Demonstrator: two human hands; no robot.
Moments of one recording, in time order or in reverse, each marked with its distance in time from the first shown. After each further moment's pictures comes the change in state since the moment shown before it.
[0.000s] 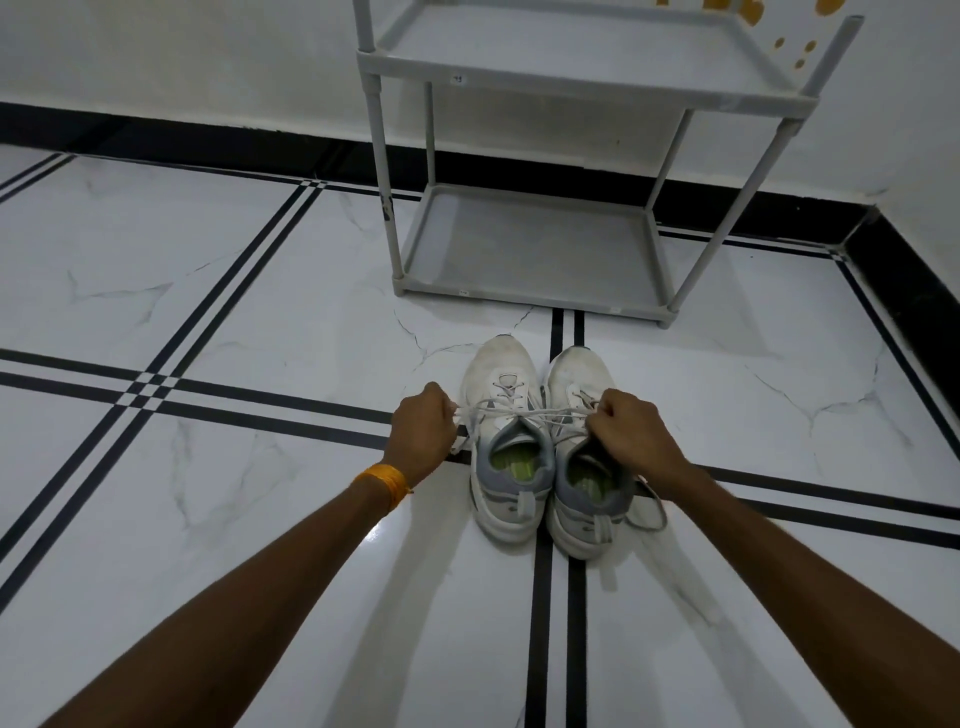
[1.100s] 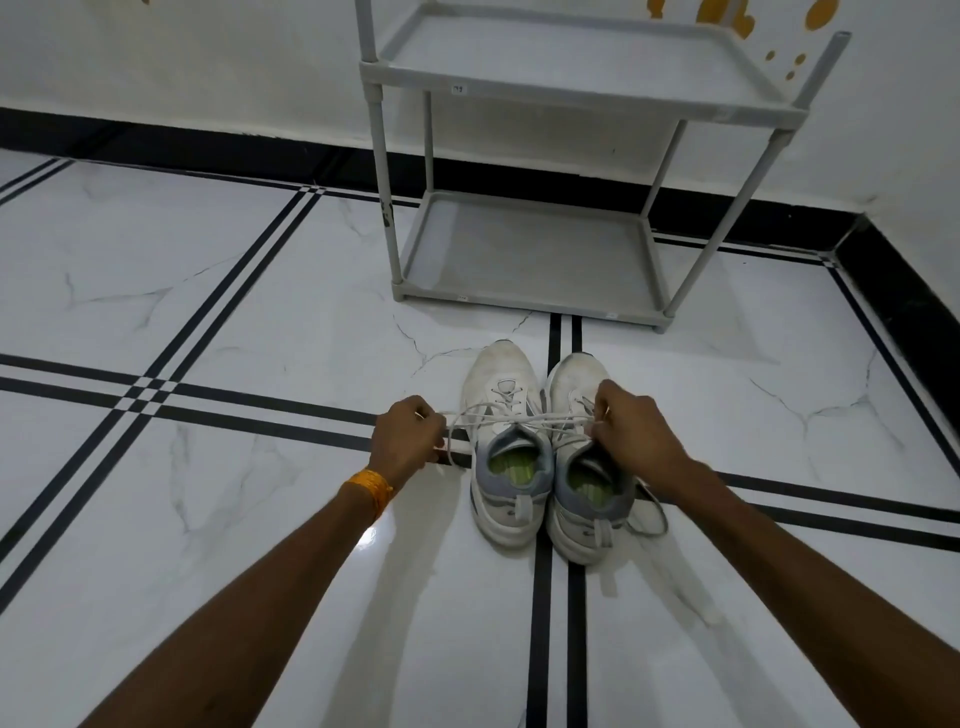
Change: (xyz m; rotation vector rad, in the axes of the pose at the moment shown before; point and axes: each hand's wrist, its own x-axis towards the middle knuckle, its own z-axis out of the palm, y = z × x) left_hand -0.005 -0.014 -0.012 -0.363 -0.054 -0.237; right_hand -0.002 0.001 -0.009 -0.140 -0.004 -0.094
